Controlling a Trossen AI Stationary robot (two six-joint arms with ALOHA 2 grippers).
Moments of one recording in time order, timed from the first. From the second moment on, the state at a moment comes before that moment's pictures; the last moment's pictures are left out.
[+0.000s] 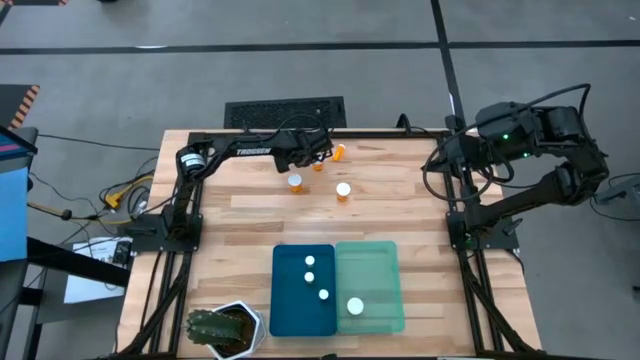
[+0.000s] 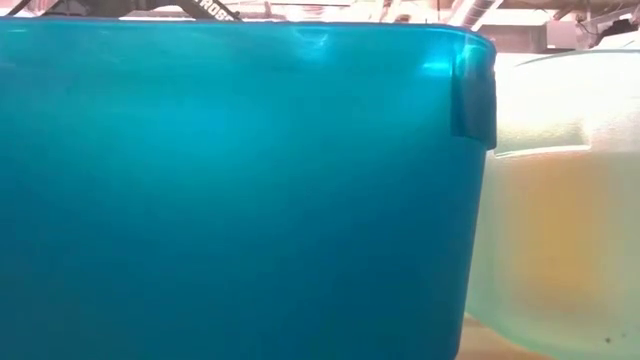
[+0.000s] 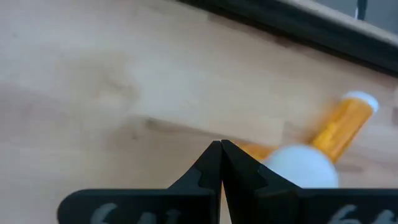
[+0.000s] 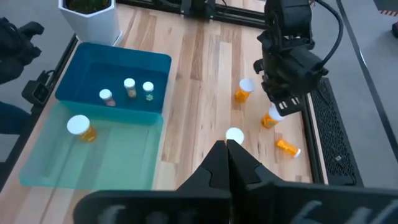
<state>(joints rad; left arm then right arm) 0.44 2.08 1.58 -0.71 -0.37 -1.35 -0.05 1.14 1.87 -1.41 0.00 -0.18</state>
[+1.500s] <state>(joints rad) 0.51 2.22 1.77 -0.59 -0.18 -1.33 -0.05 1.11 1.87 -1.42 0.00 -0.19</state>
